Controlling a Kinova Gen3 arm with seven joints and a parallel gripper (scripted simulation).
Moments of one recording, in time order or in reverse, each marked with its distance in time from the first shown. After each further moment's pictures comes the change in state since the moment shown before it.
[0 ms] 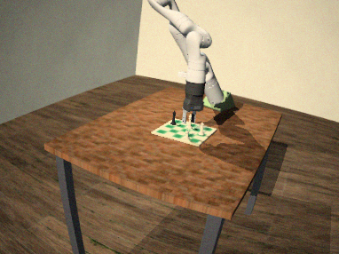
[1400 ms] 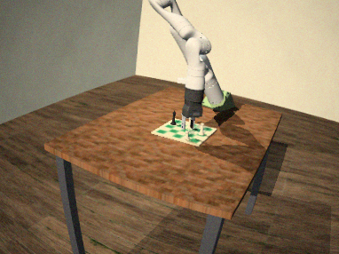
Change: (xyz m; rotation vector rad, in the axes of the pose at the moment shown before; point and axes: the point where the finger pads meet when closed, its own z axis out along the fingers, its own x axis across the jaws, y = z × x) arm -0.001 -0.002 0.026 0.007 -0.002 0.001
